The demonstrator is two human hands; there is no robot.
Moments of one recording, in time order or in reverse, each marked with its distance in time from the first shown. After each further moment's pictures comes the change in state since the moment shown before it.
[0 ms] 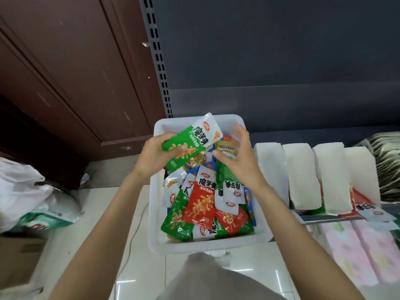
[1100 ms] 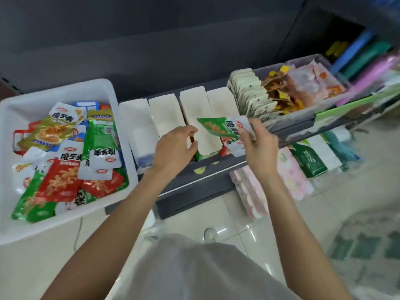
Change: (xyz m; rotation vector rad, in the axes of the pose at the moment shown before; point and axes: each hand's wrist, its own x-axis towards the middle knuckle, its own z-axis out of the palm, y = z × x) left_hand -0.072 0.146 0.317 0.430 -0.176 0.290; right_hand -0.164 0.117 -0.280 -0.516 0.603 -0.090
